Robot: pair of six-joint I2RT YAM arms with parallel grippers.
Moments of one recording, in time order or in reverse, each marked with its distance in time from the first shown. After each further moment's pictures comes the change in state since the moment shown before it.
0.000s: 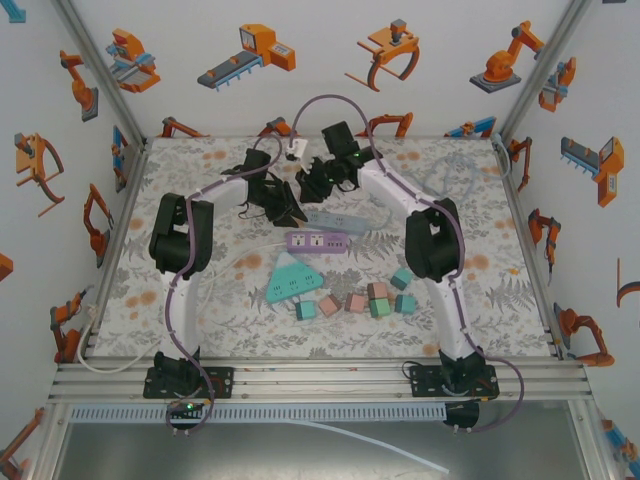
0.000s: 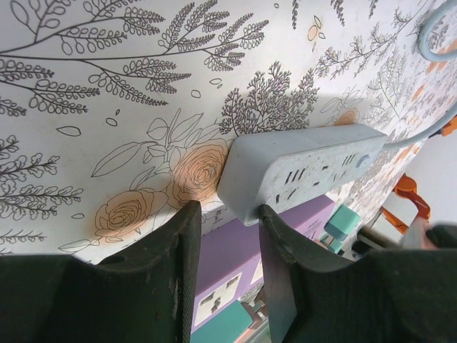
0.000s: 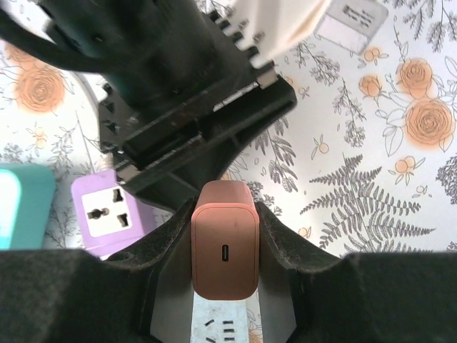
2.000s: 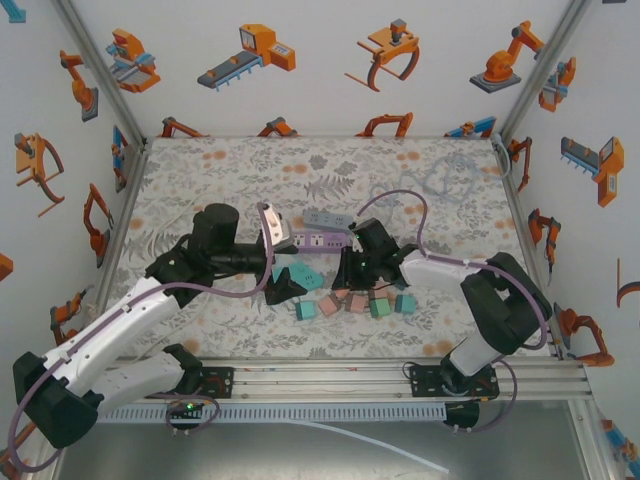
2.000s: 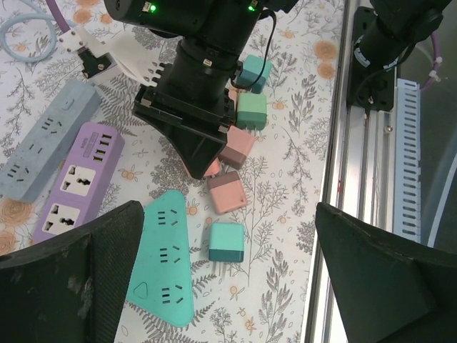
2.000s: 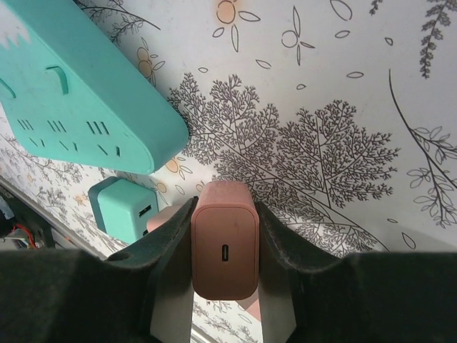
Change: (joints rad) left arm -0.357 -1.231 -0.736 0.119 0.115 0.922; right arm 0.130 -0.708 -1.280 0.464 0.336 1.206
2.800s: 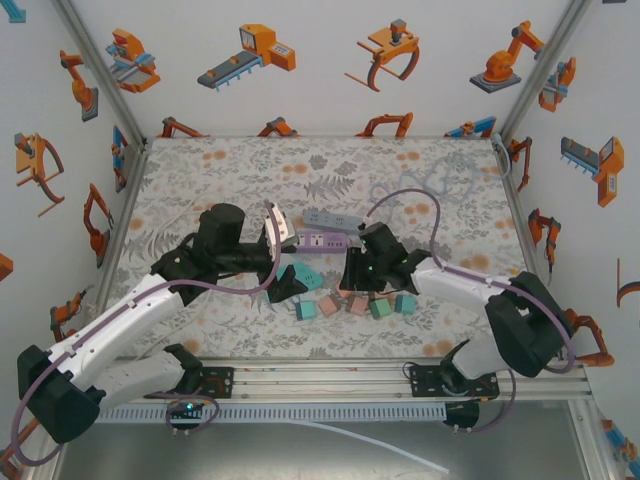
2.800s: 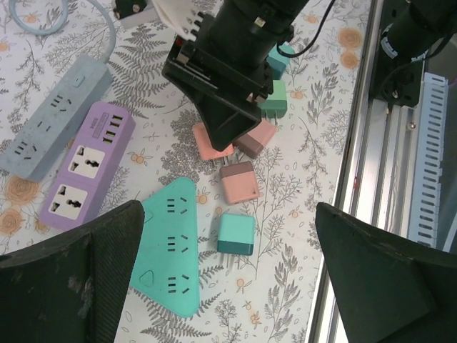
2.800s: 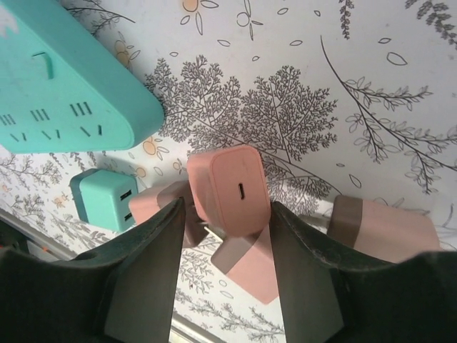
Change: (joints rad) left arm -0.009 0.029 0.000 -0.005 -0.076 -0.015; right arm 0.023 -0.165 -0.042 -0.106 0.146 0.002
